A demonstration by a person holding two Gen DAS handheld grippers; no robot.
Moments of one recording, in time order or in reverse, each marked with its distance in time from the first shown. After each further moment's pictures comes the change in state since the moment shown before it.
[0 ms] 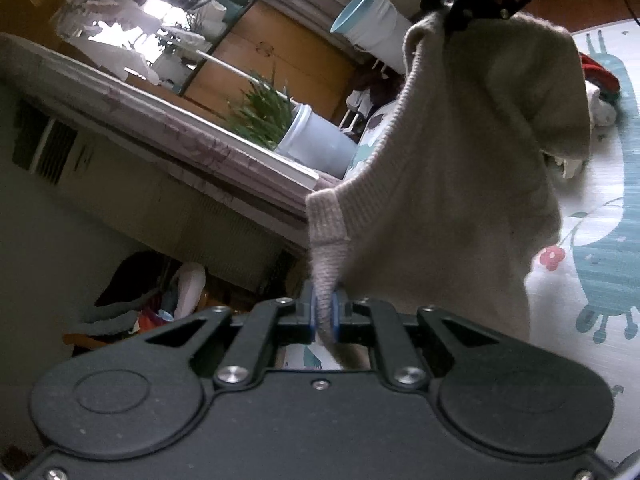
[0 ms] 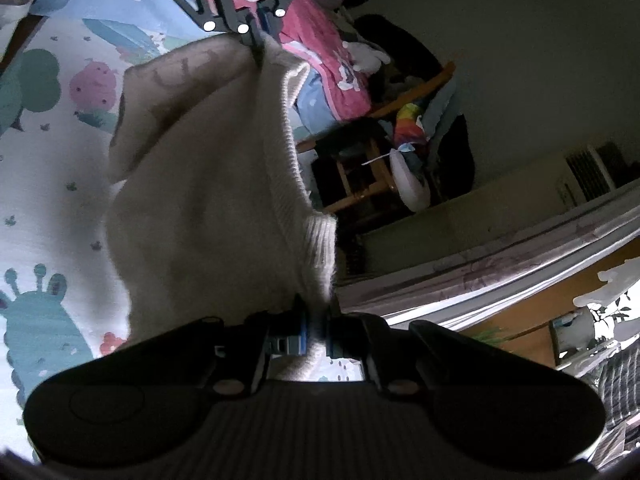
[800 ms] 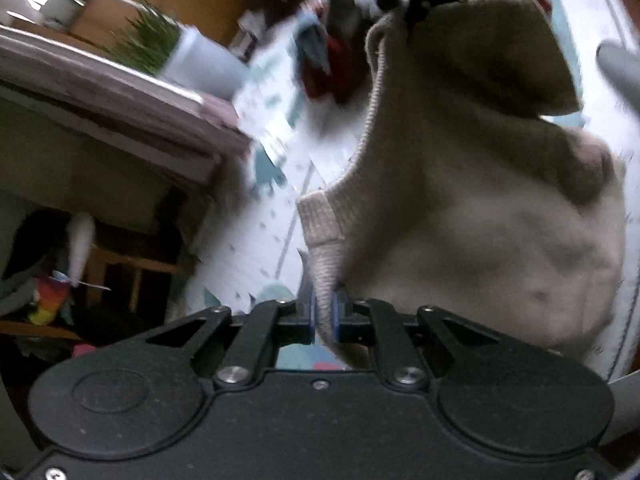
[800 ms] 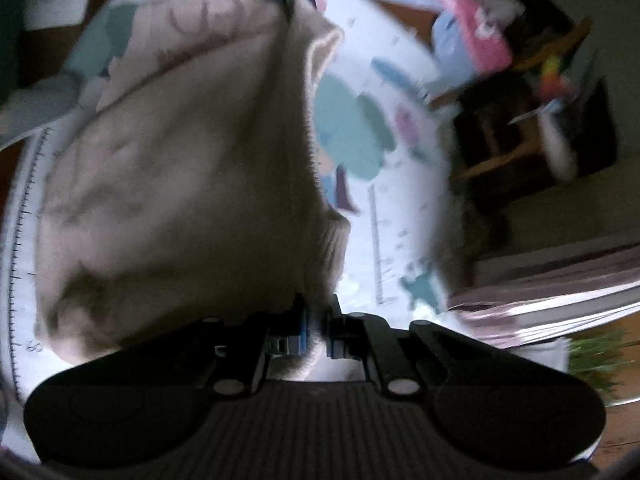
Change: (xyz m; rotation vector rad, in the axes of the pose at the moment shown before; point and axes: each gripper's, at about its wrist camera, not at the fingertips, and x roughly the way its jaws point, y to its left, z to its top) left arm 0.123 -0.052 -0.052 0.067 0.276 -0.347; right arm 0.170 0.047 -0.026 -0.044 0.160 0.467
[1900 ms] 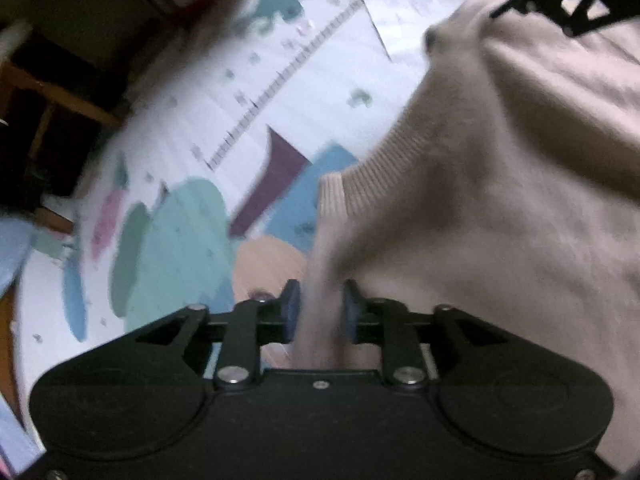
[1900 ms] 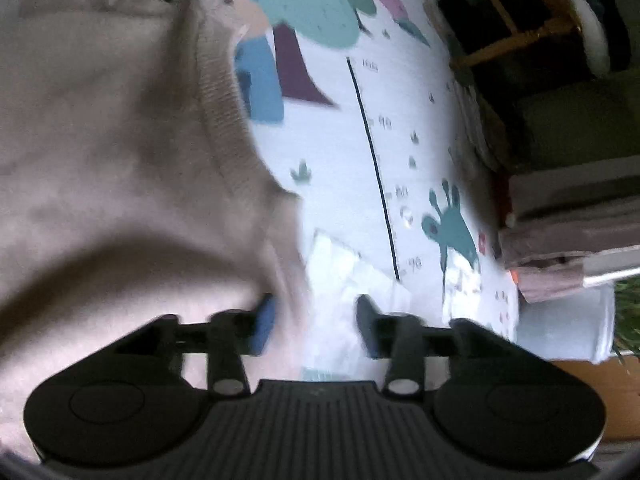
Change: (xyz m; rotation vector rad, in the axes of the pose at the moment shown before) left arm 0.337 0.025 -0.061 -0.404 0.250 -0.095; right arm 0.320 -0.041 -0.014 0.184 0.203 -0.113
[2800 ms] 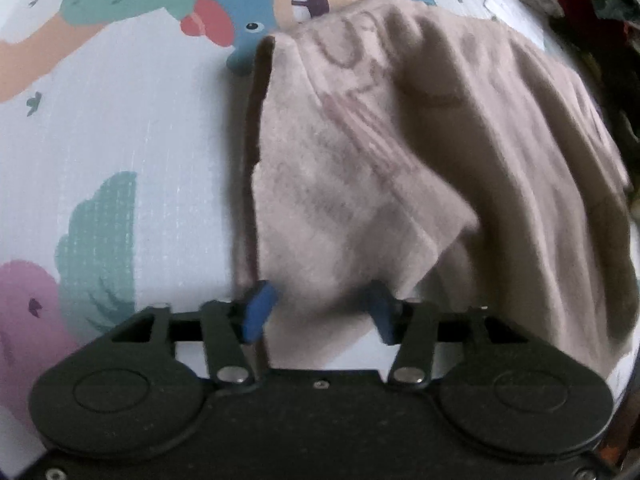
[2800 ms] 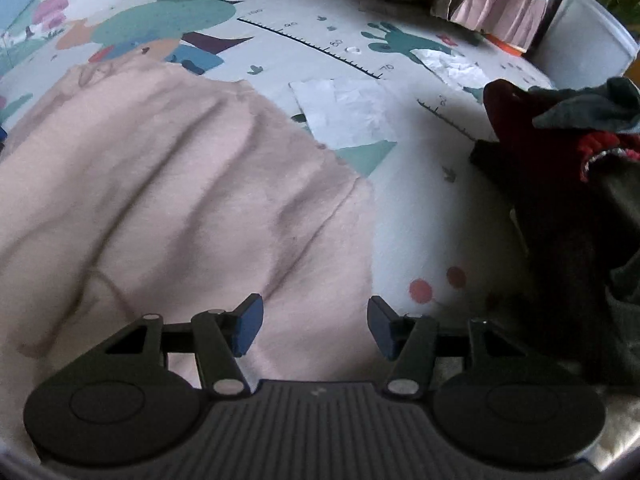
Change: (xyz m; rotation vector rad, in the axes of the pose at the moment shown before) left arm -0.022 0.005 -0.227 -0.809 0.165 -0.452; right arm -0.063 0.012 -0.196 0.732 -0.015 0.273
